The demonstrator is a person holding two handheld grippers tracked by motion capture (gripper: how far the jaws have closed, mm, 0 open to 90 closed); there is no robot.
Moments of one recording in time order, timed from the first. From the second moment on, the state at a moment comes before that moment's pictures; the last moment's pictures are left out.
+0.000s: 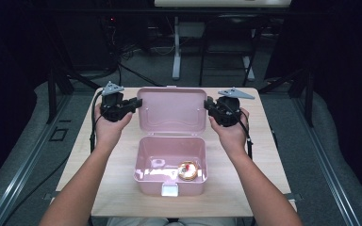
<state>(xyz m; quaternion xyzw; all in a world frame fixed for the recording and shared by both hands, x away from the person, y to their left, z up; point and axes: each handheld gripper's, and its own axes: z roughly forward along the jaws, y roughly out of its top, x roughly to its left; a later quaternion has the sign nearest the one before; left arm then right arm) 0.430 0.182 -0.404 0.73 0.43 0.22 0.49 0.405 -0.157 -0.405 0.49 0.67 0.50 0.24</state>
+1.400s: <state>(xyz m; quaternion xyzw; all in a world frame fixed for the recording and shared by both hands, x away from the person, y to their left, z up) 0.412 0.191 -0.394 0.72 0.42 0.23 0.51 0.402 -0.155 -0.400 0.48 0.66 0.52 0.25</state>
